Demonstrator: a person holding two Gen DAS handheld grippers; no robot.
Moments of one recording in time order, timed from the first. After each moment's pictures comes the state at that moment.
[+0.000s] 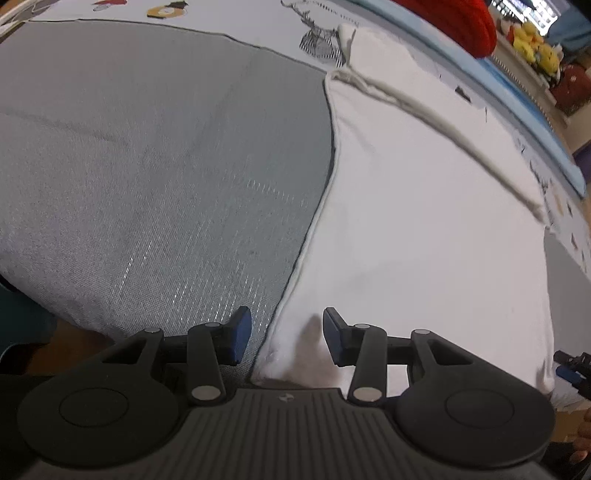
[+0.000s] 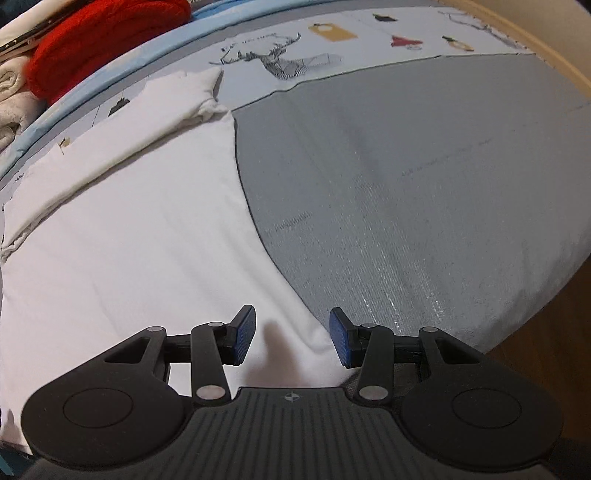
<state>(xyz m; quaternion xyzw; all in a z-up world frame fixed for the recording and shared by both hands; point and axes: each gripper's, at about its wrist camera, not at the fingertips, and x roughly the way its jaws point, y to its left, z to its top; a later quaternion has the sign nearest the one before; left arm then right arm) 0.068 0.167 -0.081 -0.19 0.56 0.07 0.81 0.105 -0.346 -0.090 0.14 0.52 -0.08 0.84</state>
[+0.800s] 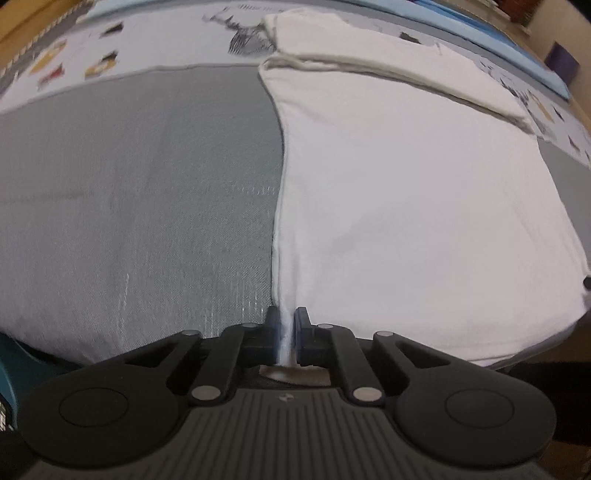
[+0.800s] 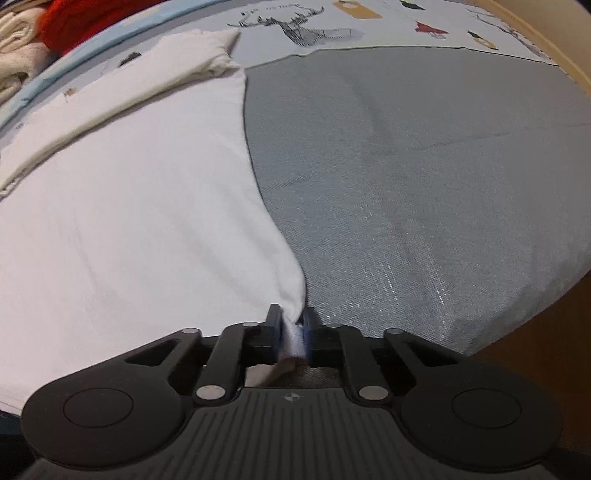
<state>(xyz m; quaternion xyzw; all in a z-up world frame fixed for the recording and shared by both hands) 0.064 0.129 -0.086 -0.05 0.56 0.03 0.82 0.100 -0.341 -0.108 0.09 0.54 -0.05 0.83</state>
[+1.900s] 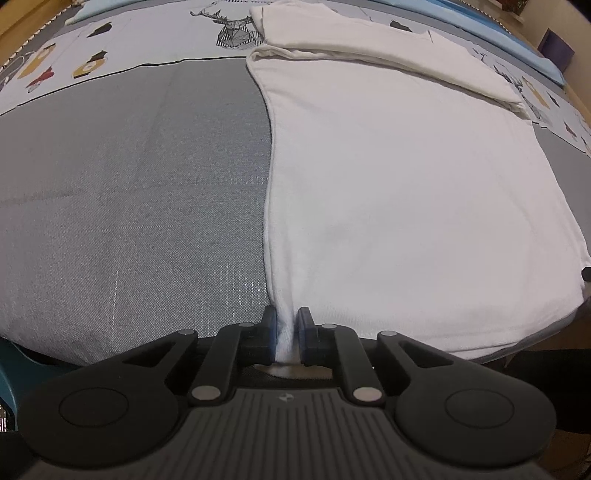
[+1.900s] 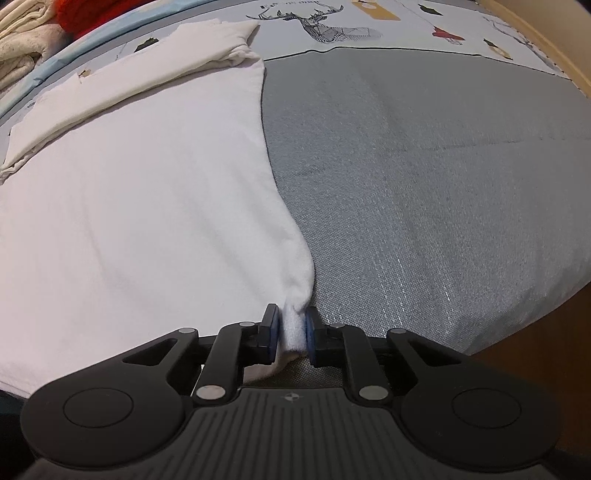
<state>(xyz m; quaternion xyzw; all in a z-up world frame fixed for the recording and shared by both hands) 0.063 0.117 -0.090 -0.02 0.56 0.02 0.82 0.100 -0.331 -0.113 0.07 0.55 -0.03 0.83</state>
